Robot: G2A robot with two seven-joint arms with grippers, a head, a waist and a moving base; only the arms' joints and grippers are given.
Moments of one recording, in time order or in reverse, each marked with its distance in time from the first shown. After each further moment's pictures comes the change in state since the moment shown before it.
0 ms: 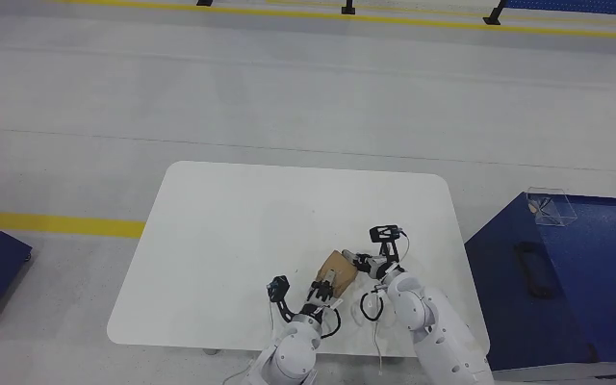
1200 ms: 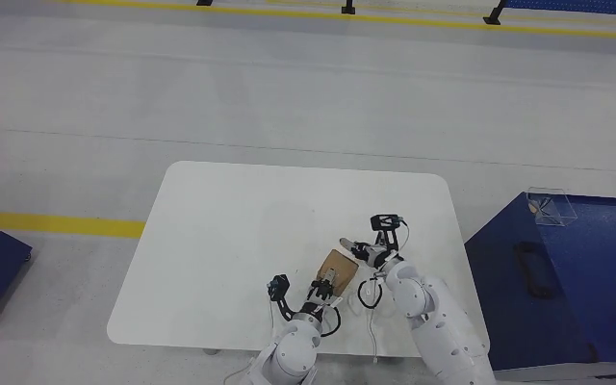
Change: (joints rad) left arm -0.007 -0.009 -0.011 0.013 0.004 -0.001 -0.007; right arm 0.070 -0.005 -0.011 0.060 0.085 -0.038 -0.009
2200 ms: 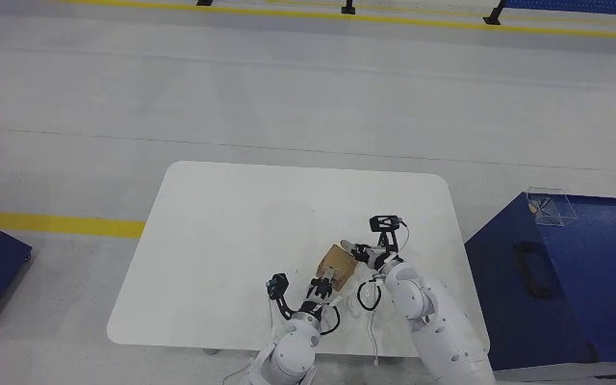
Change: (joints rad) left arm 0.016 0.000 -0.015 -0.022 0.021 -0.041 -0.002; right arm -0.025 0.005 -0.002 -0.068 -0.031 0.078 0.027
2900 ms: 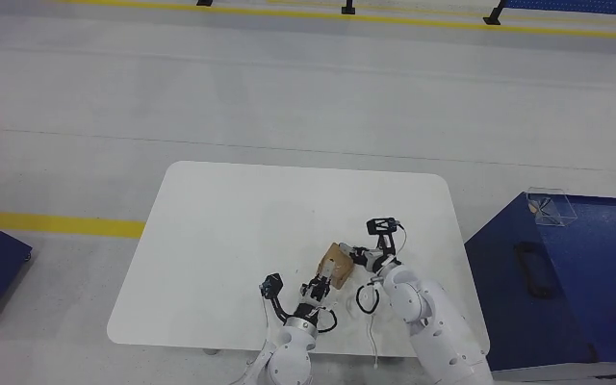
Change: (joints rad) left arm 0.053 0.016 -0.016 -0.057 0.098 -0.141 0.060; right arm -0.010 0.001 -0.014 -0.004 -0.022 0.000 -0.004
